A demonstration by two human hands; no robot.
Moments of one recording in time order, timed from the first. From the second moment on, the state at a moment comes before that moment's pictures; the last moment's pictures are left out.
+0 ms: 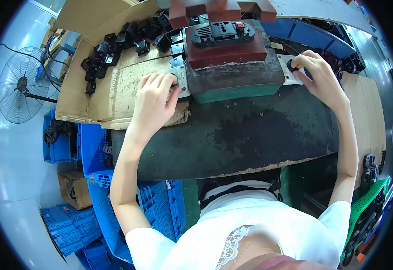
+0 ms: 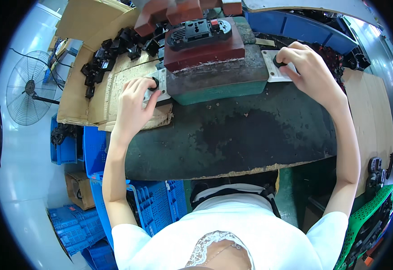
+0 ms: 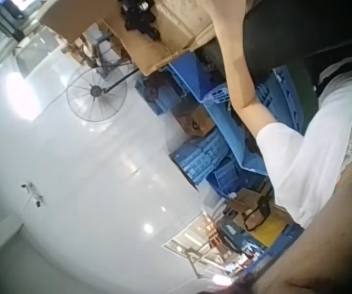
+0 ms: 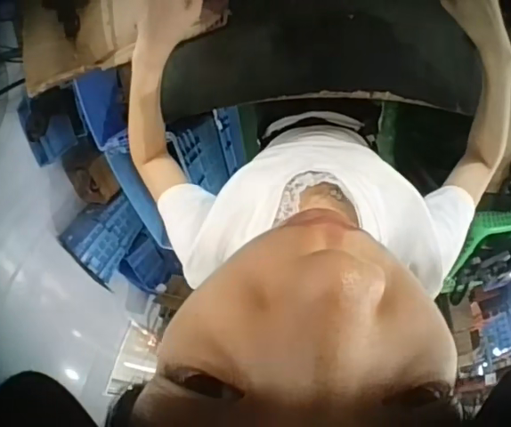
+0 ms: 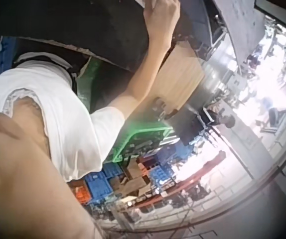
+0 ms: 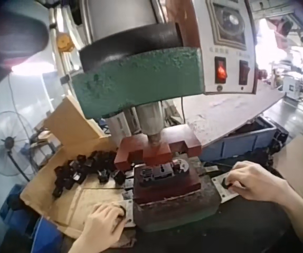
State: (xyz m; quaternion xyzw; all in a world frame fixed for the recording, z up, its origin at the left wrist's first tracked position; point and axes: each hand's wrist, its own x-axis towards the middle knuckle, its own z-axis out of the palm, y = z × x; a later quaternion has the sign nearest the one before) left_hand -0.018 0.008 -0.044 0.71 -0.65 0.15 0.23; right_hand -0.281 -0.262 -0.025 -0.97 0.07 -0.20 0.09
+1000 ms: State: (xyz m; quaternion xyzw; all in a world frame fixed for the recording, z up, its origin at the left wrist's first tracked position) left_hand 0.023 -0.108 -0.027 0.66 -0.63 -0.12 0.39; right_hand -0.617 -0.304 -0.087 -0.75 0.66 0.05 -0.03
